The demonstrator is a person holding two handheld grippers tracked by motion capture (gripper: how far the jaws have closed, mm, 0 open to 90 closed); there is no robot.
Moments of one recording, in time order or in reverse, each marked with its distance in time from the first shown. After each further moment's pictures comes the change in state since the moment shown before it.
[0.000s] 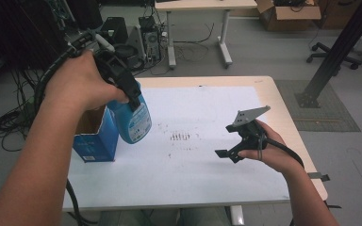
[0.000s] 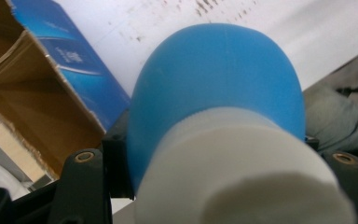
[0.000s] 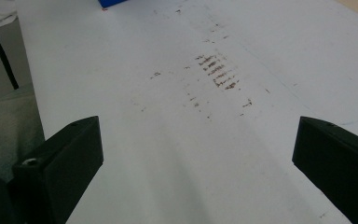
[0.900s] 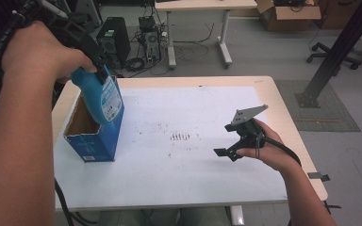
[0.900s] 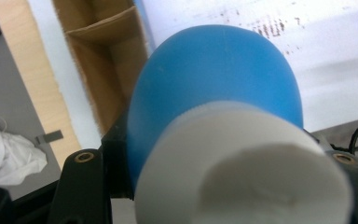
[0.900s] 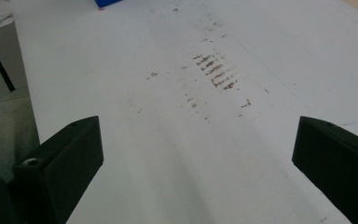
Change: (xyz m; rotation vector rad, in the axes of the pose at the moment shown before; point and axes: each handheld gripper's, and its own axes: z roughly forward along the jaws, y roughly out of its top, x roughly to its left) left arm 0.071 -0.015 -0.046 -0.041 0.033 -0.355; right arm -0.004 0.001 0.006 0.004 0.005 0.014
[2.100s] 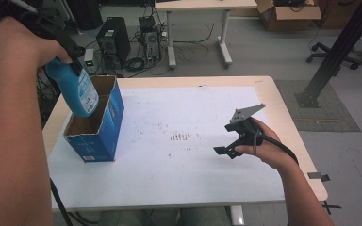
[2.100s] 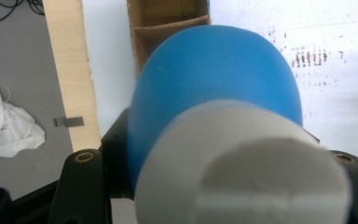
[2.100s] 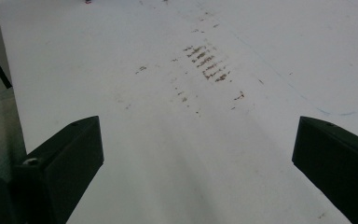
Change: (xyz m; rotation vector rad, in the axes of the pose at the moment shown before) left arm 0.064 0.013 0.008 0.002 0.026 -0.176; right arm -0.012 -0.005 0.010 0.023 -0.004 0.029
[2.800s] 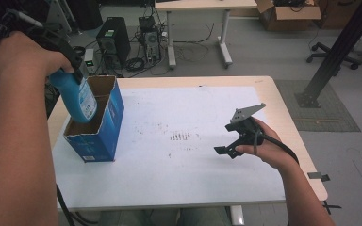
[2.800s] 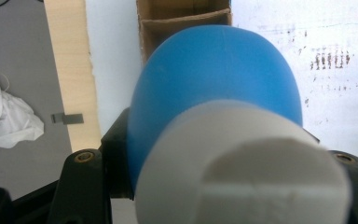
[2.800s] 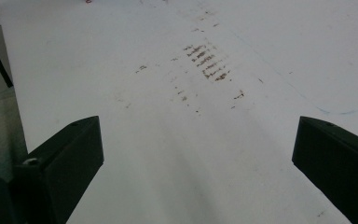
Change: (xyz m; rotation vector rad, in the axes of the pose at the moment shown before) left arm 0.011 0.006 0.032 0.030 0.015 -0.034; right arm -0.001 0.000 -0.001 0.002 0.002 0.002
